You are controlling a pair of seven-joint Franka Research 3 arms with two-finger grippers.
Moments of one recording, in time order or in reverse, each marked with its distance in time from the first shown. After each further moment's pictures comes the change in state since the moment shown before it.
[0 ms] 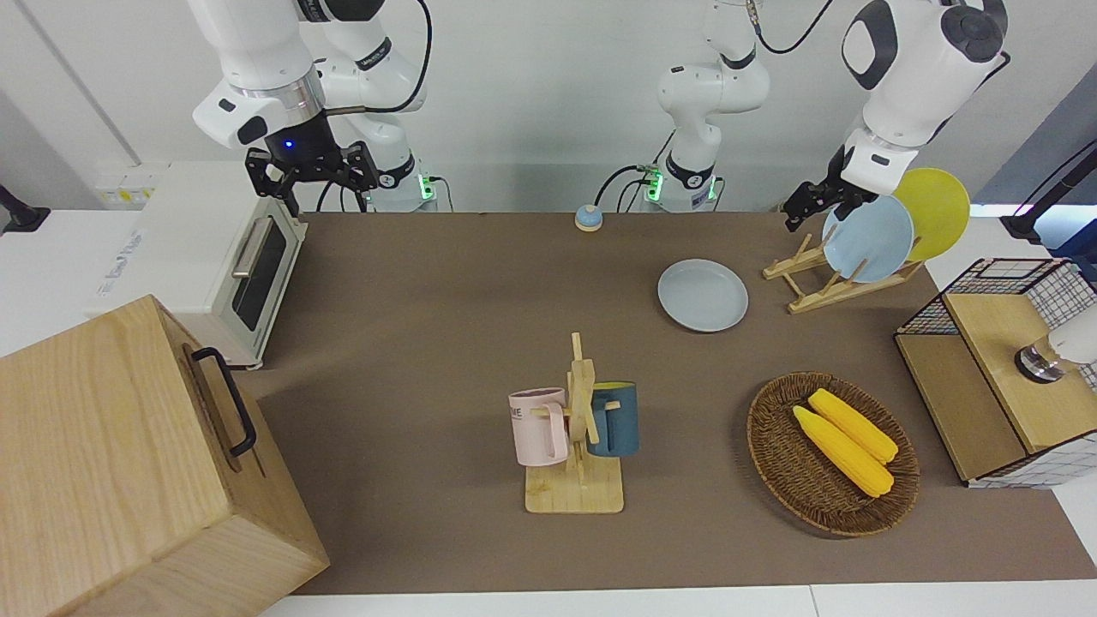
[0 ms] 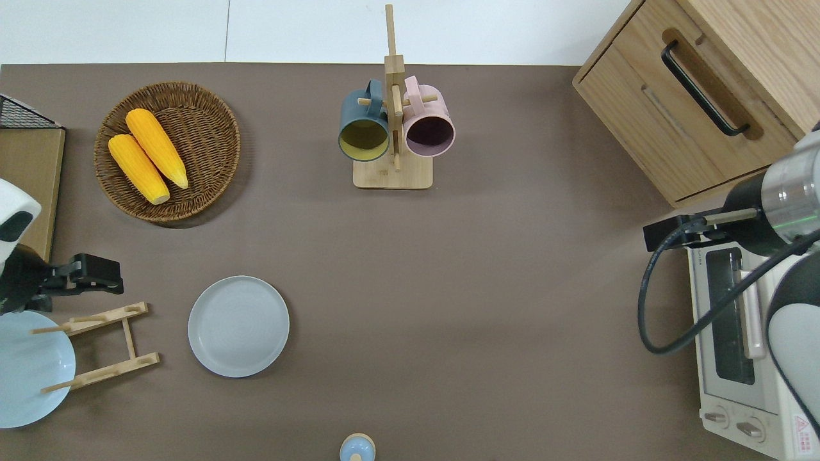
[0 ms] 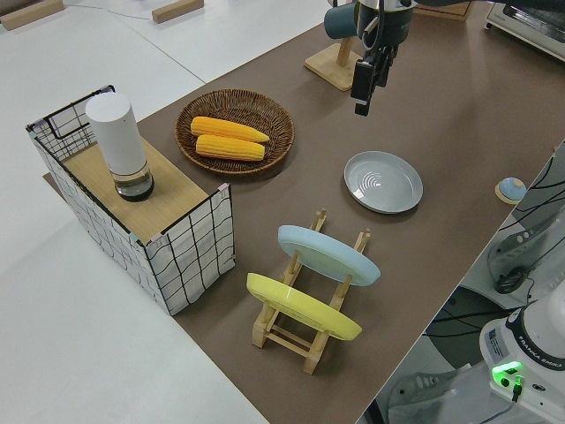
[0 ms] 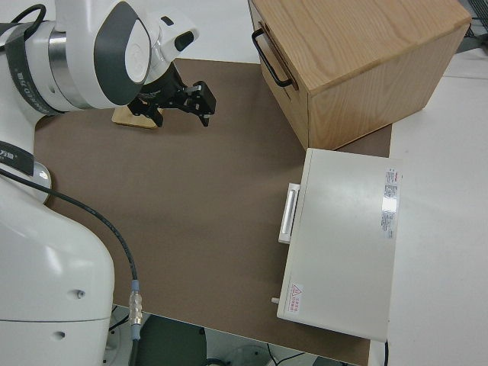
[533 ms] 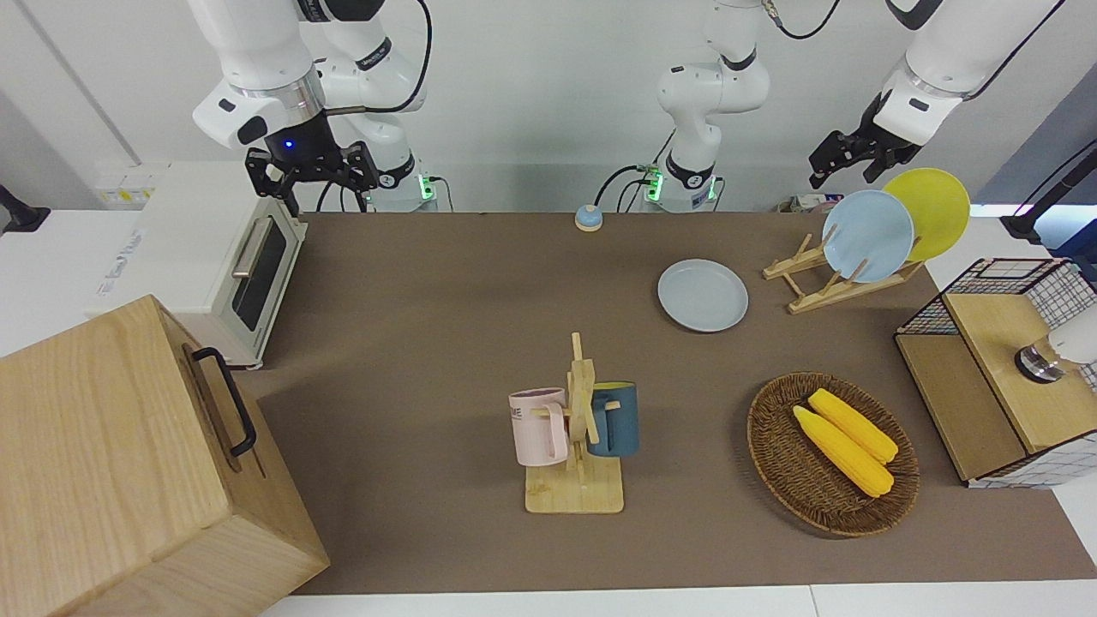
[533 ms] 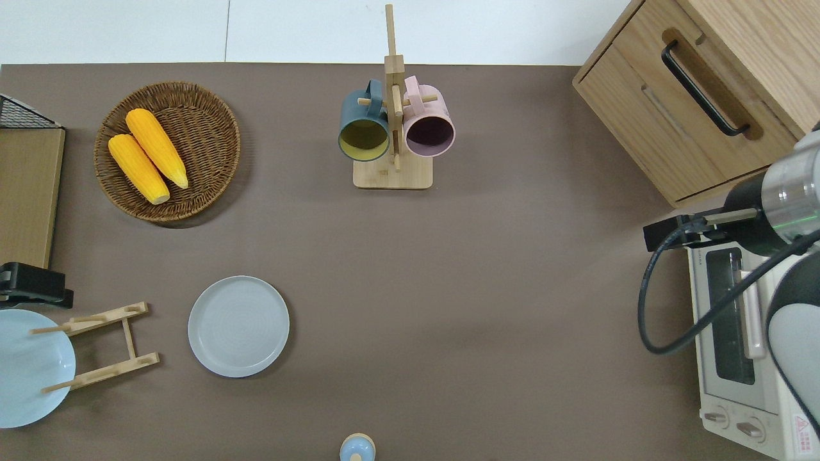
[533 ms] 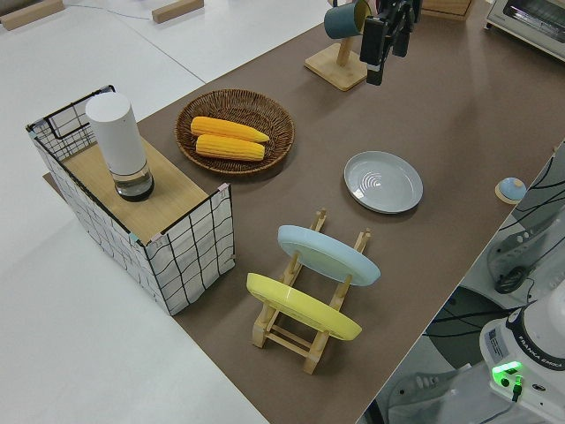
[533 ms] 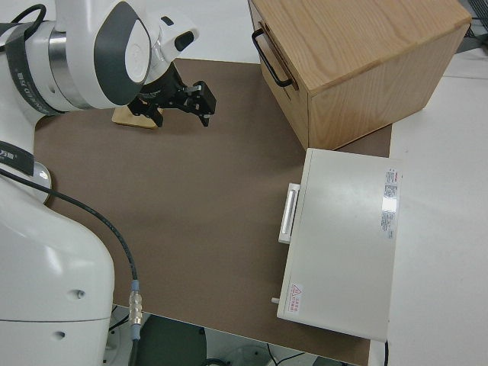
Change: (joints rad) left arm -0.007 0.035 0.035 0.209 -0.002 -0.220 0.122; right arm 0.000 0.000 0.000 0.000 0.000 0.000 0.000
